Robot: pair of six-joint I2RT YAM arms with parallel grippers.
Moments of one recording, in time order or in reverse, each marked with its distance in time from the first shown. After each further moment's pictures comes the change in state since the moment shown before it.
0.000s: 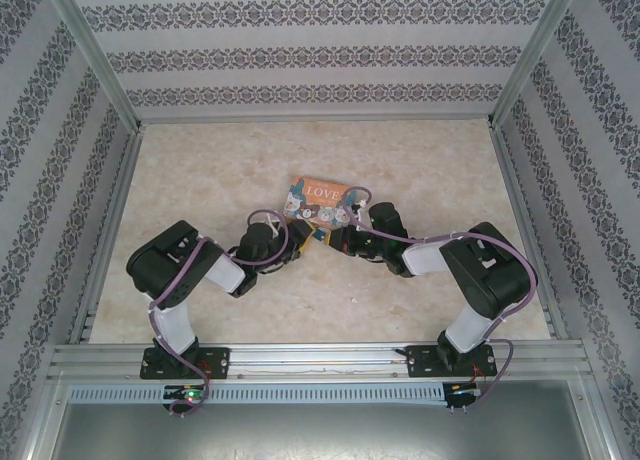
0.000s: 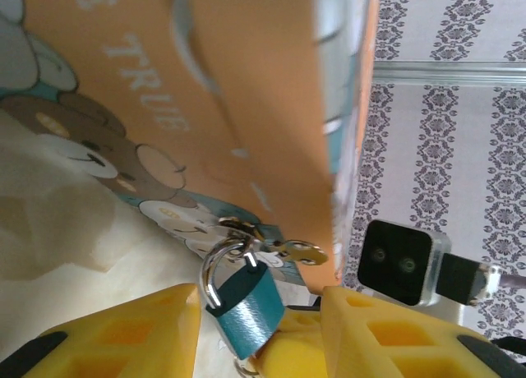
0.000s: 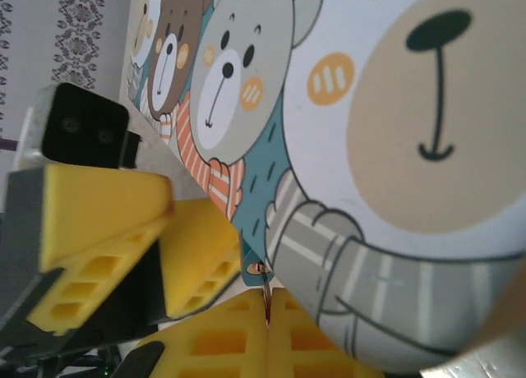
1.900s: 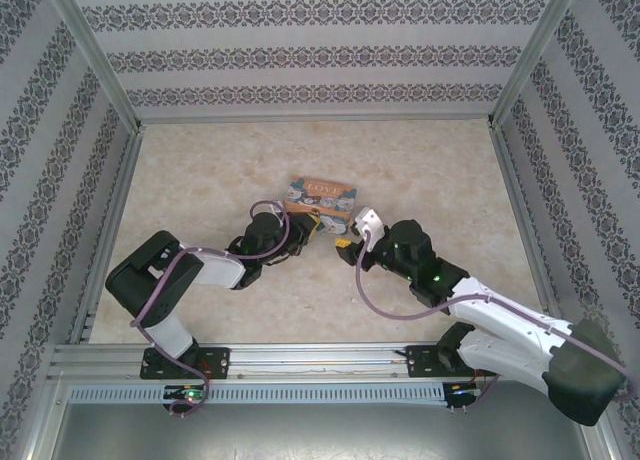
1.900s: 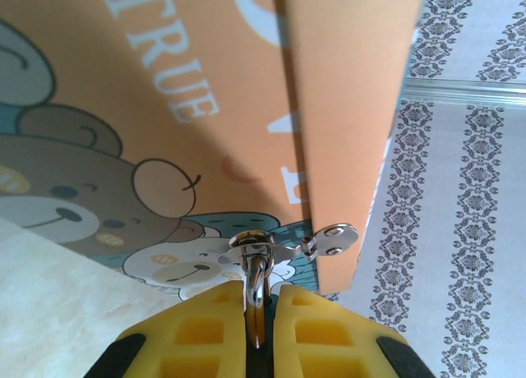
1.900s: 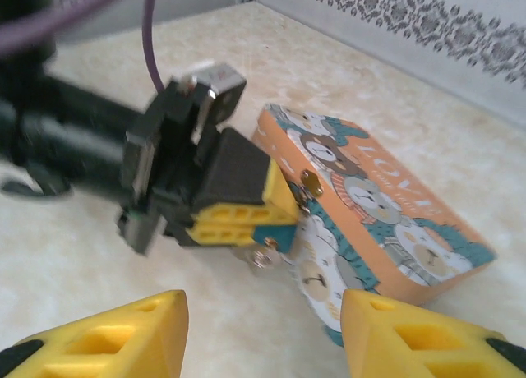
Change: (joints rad) left arm -0.039 -0.174 0.097 -0.268 -0.065 -0.049; right arm 0.204 -0.713 -0.093 -0.407 0.478 -1.035
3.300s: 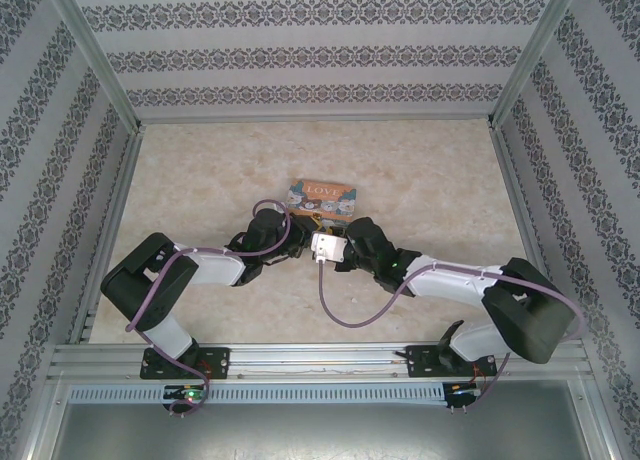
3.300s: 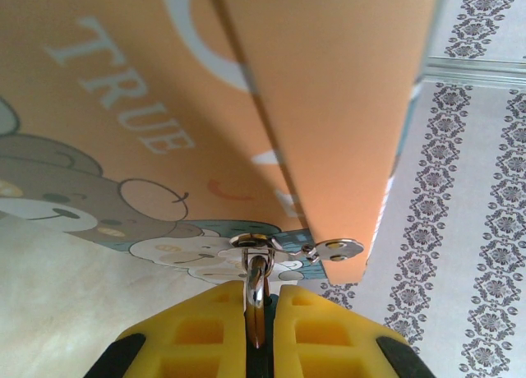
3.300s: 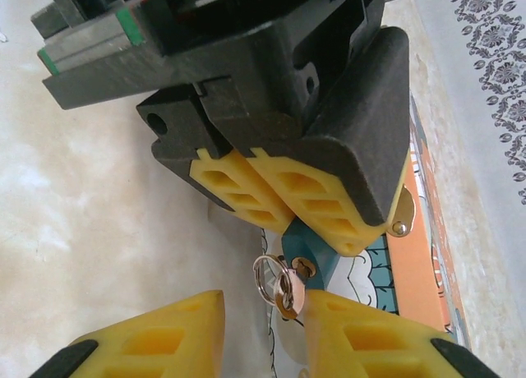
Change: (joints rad) left arm 0.000 -0.020 0.034 -0.130 0.051 0.003; right arm 0.091 0.427 0.116 0.093 0.135 -0.603
